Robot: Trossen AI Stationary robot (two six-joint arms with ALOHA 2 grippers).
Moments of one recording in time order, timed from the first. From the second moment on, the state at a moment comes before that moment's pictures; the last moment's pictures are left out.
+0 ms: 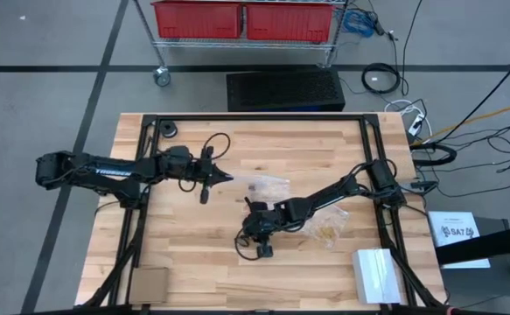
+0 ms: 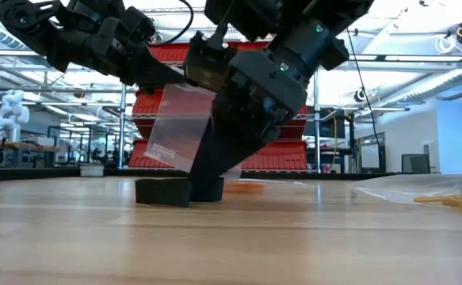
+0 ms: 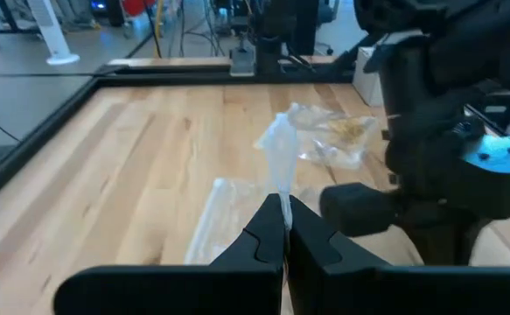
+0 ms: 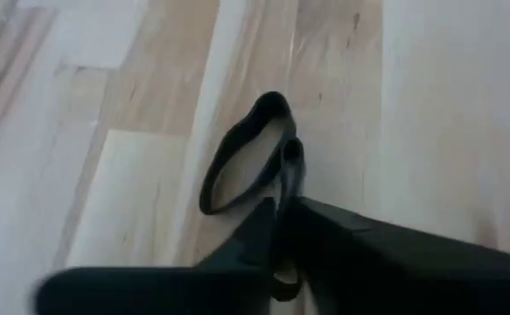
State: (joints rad) left arm 0.22 1.09 0.41 0.43 0.27 0.08; right arm 0.23 2.08 1.30 -0.09 -0.03 0.16
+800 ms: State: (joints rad) left arm 0.18 1.09 0.41 0.41 0.23 0.09; right arm 0.21 2.01 1.90 -0.93 0.60 0.04
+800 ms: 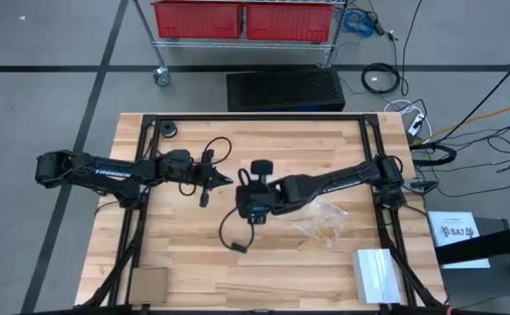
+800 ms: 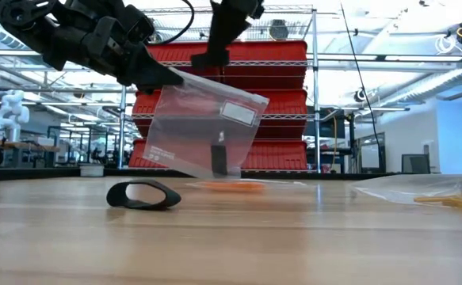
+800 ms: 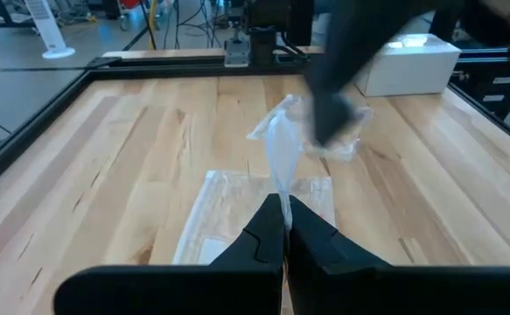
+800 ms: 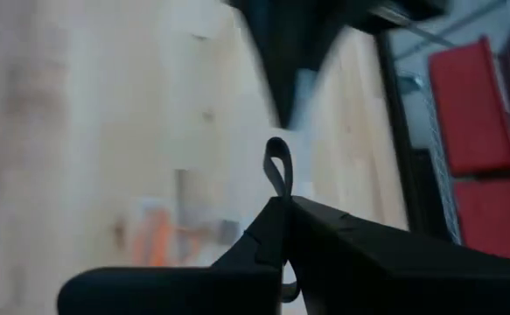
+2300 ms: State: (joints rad) left arm 0.18 1.09 0.41 0.40 0.26 0.09; right arm 0.06 2.02 1.92 -0.88 0.26 0.07
